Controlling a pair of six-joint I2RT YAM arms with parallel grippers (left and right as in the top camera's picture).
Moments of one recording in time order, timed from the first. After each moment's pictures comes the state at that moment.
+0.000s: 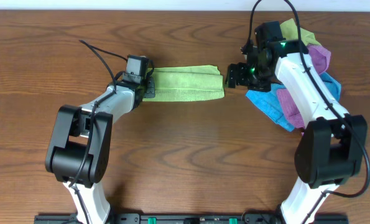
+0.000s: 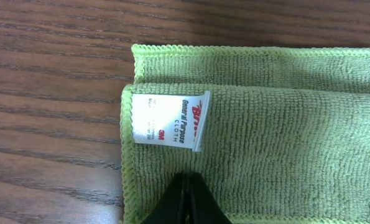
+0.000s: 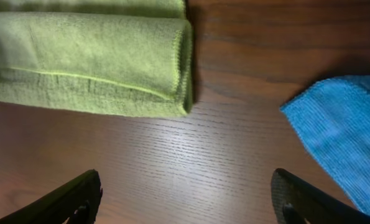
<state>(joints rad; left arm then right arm) -0.24 1.98 1.12 -0.17 -0.09 -0.27 0.16 1.95 1.59 -0.99 -0.31 0.20</state>
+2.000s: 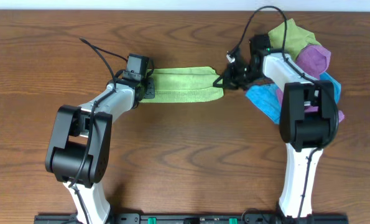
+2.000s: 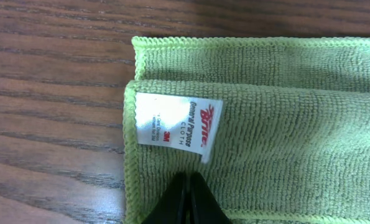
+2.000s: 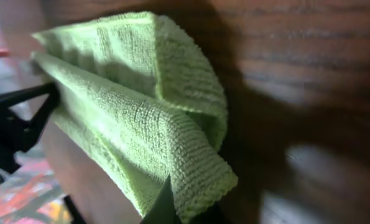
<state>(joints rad) -0.24 1.98 1.15 -0.26 -0.09 -0.27 0.11 2.34 1.71 -0.78 -0.75 0.22</state>
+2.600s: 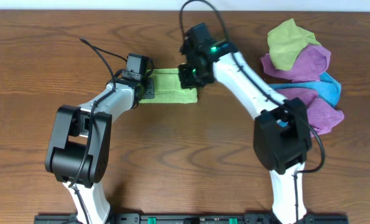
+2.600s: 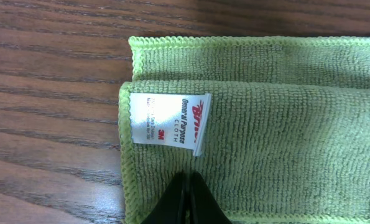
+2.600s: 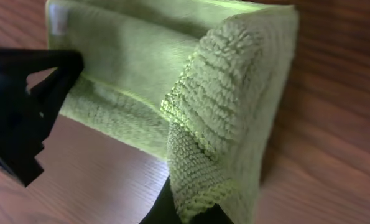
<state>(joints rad) -0.24 1.98 1.15 -0.27 -0.07 -0.27 0.51 2.20 1.85 -0.89 -0.25 0.29</state>
